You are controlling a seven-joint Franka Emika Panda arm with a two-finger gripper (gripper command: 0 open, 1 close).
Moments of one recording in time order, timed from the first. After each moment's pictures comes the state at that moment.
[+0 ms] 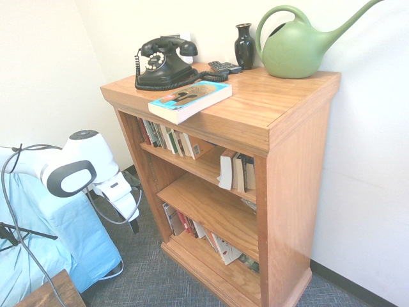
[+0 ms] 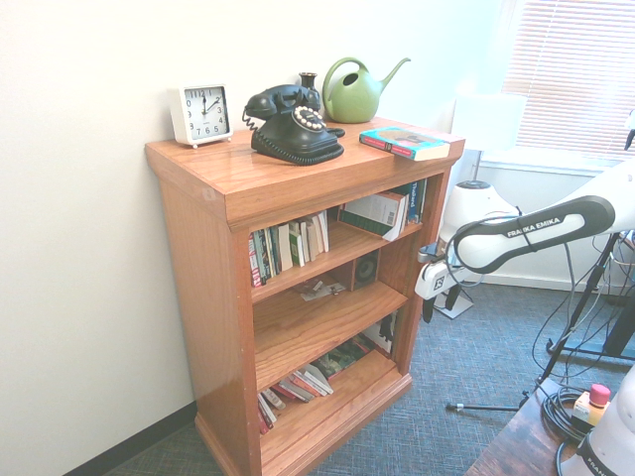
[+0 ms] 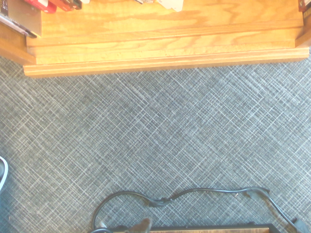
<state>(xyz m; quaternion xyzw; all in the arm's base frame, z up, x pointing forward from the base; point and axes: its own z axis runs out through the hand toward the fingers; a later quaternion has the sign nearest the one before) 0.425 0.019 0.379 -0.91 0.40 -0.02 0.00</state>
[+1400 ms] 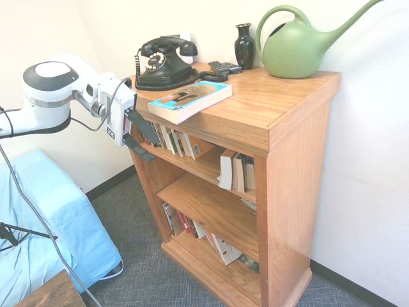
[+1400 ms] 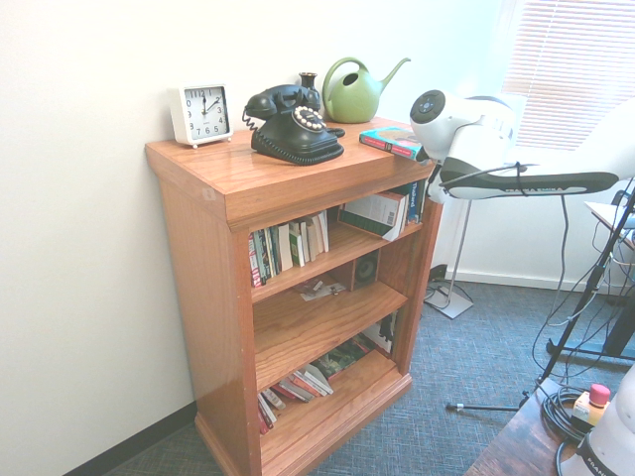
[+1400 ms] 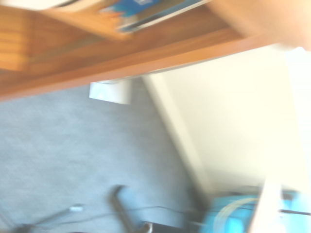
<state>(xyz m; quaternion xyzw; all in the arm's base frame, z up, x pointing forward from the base) 0.498 0.006 0.615 -0.82 0.32 -0.23 -0.41</state>
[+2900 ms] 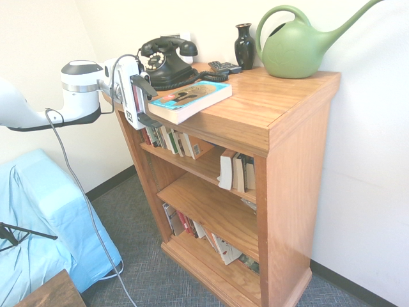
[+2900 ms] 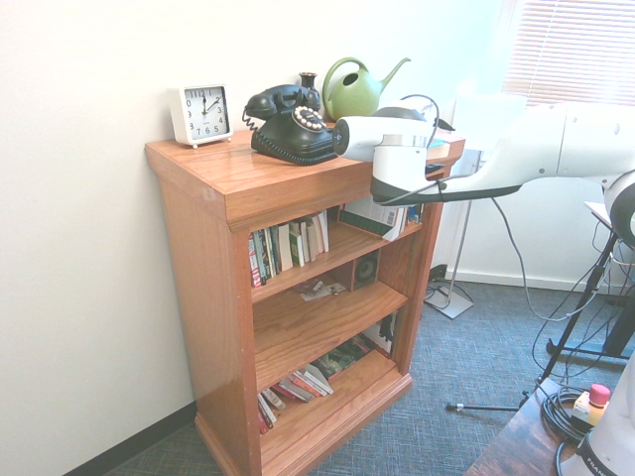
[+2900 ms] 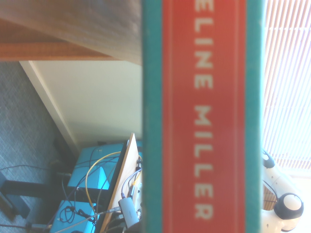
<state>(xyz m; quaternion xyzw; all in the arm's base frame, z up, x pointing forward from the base) 0.582 0.058 0.617 -0.70 0.31 -0.23 -0.60</state>
